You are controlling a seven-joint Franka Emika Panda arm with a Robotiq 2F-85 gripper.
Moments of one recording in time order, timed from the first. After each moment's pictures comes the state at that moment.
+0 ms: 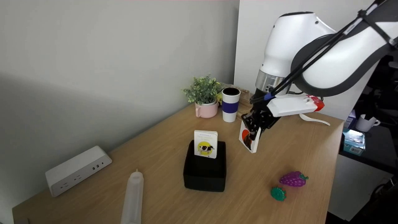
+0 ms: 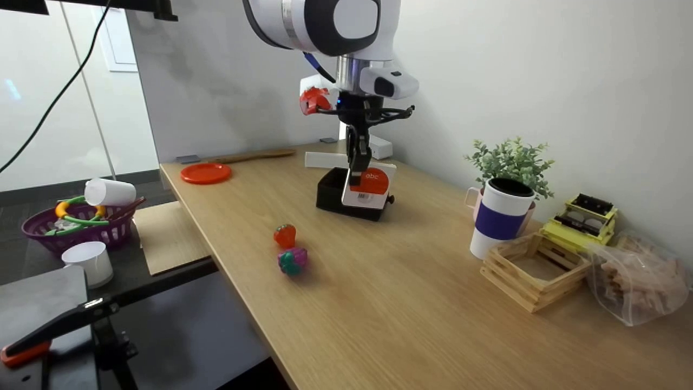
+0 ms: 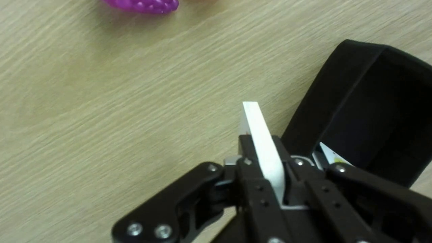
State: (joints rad) arm 0.16 0.39 -0.02 -2.06 0.10 2.56 0.60
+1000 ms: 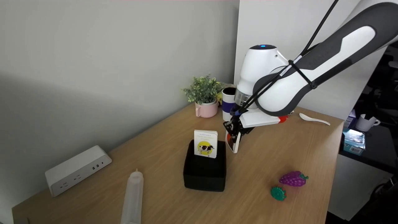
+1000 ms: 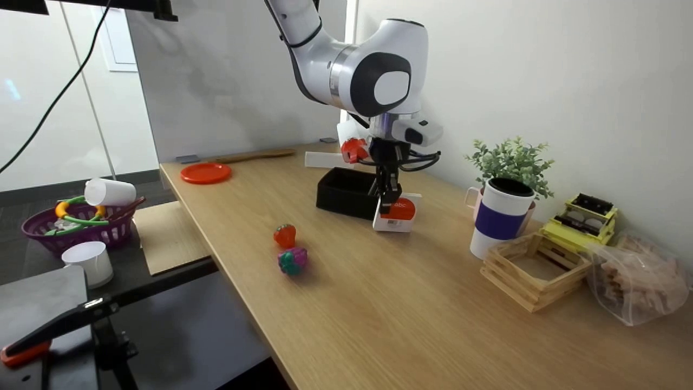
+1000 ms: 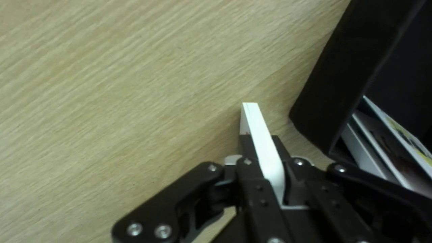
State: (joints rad) arm 0.15 0.70 -0.06 -1.76 0.11 2.60 0.60
